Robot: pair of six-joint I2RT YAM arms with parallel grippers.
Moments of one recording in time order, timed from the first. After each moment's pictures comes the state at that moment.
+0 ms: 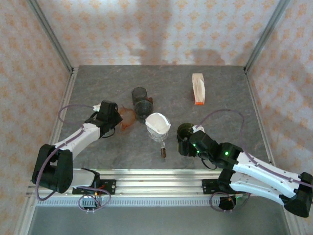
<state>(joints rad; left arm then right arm) -0.22 1.32 0.71 -0.29 -0.16 -0.87 0.96 0.78 0.61 -0.71 0.19 0.76</state>
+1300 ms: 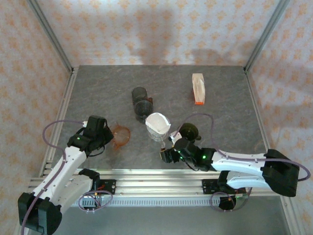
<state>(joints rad) -0.22 0.85 0.60 -0.76 -0.06 -0.88 1.08 1.14 0.41 -0.01 0.13 0.51</state>
